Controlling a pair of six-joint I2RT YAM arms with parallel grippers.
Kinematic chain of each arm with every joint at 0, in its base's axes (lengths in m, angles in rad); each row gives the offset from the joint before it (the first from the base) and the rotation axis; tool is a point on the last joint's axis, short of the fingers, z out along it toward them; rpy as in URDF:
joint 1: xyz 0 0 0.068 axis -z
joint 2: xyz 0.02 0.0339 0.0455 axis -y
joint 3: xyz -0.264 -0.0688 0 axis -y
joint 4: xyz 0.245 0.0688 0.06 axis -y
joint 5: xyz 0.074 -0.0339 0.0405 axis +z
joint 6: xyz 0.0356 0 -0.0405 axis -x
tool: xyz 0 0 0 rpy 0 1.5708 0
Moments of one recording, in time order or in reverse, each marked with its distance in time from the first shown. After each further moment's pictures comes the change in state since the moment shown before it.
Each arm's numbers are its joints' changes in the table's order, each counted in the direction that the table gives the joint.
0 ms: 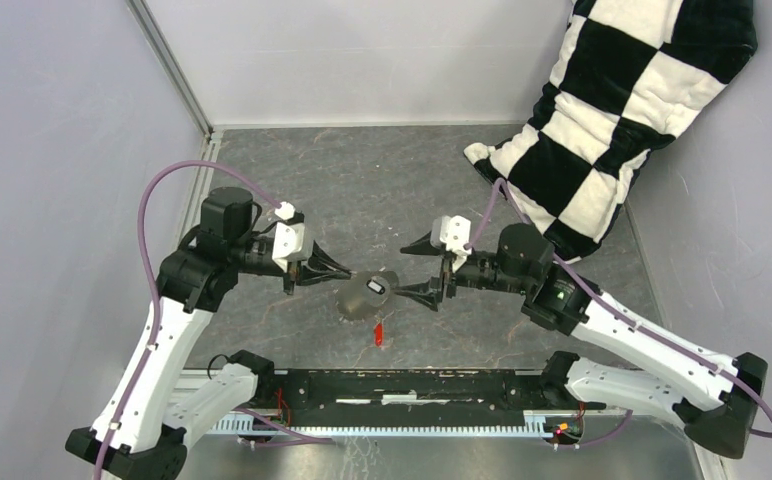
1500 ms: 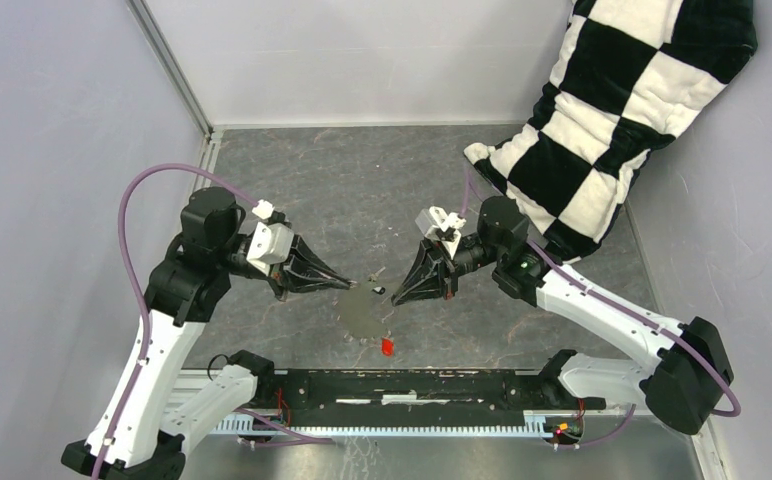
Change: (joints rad) left arm 0.001 0.051 0.011 0.213 -0.197 0.282; right arm 0.179 -0.209 -0.081 0.348 0.764 -0.307
